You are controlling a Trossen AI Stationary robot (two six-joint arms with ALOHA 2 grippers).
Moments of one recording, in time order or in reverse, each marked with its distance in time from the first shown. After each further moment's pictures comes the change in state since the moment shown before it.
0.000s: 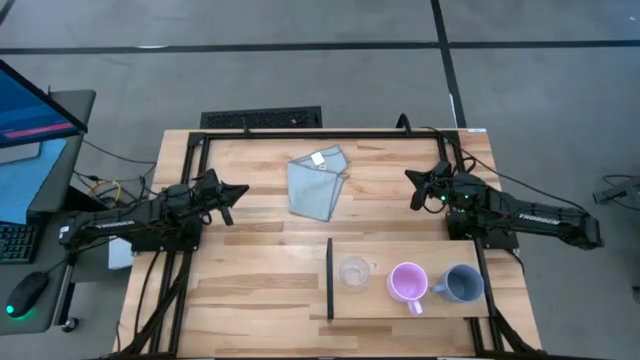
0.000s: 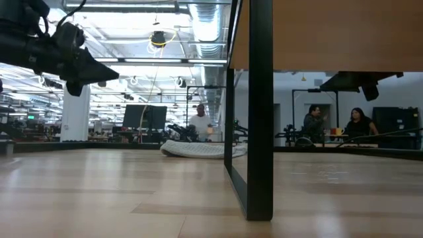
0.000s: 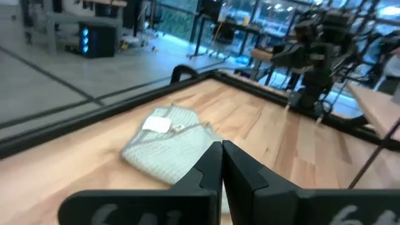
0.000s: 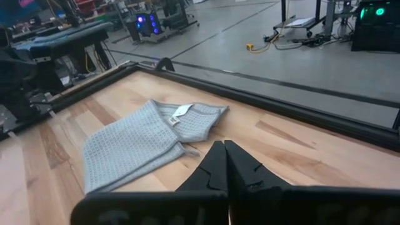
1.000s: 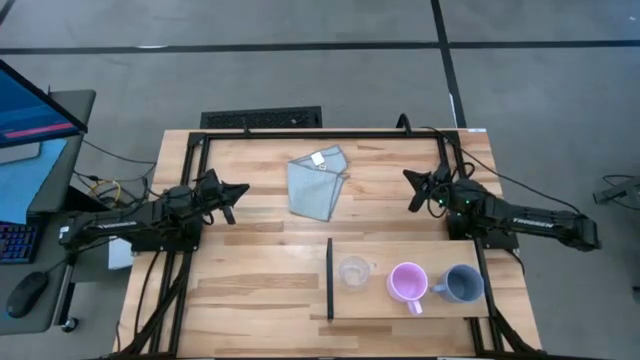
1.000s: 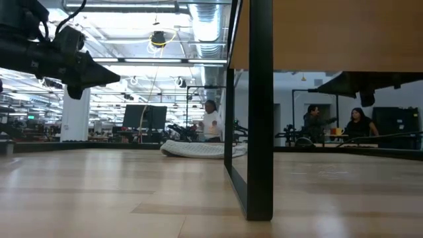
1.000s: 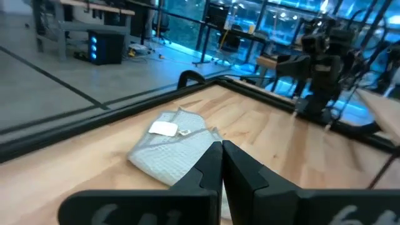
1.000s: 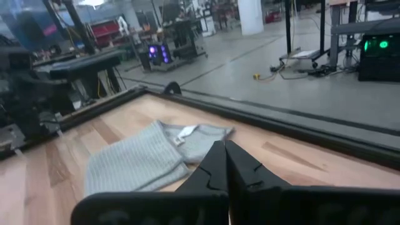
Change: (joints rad) left arm 0.000 0.001 -0.044 0.059 -0.035 0.003; right arm -0.002 -0.049 -0.153 0.255 0.003 -0.070
